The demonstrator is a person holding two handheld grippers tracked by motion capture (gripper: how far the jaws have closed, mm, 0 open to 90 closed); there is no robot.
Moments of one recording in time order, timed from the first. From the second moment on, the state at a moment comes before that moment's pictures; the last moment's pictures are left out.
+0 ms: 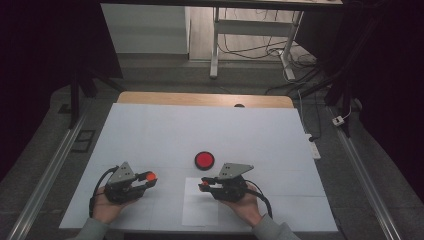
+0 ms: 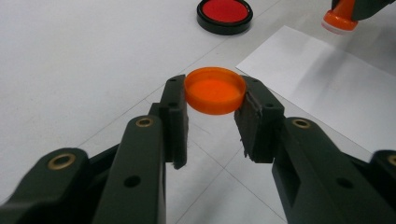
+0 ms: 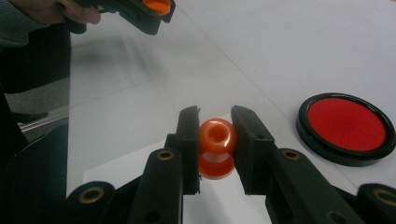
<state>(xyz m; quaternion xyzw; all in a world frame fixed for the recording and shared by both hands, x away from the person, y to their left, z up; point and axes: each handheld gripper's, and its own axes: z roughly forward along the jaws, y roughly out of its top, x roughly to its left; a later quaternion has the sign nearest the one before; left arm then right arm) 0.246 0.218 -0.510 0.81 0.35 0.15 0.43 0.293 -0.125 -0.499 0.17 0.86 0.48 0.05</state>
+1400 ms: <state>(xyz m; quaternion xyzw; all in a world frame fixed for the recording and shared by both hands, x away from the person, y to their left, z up) 0.246 0.218 -0.511 0.82 0.35 0.15 0.43 0.290 -0.114 -0.519 0.16 0.88 0.45 0.05</state>
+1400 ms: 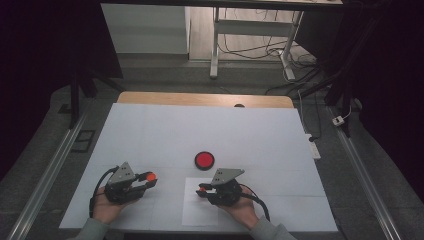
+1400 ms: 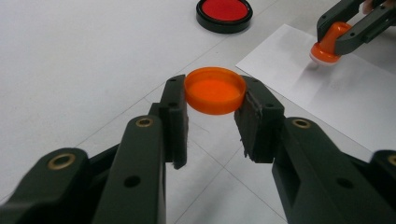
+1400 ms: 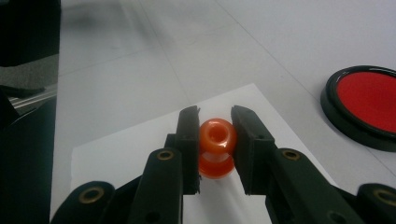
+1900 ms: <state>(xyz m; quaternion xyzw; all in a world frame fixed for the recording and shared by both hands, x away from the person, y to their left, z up) 0.246 0.218 -0.511 0.82 0.35 0.15 0.43 0.290 -0.113 -0.523 0.16 0.88 0.44 0.06</state>
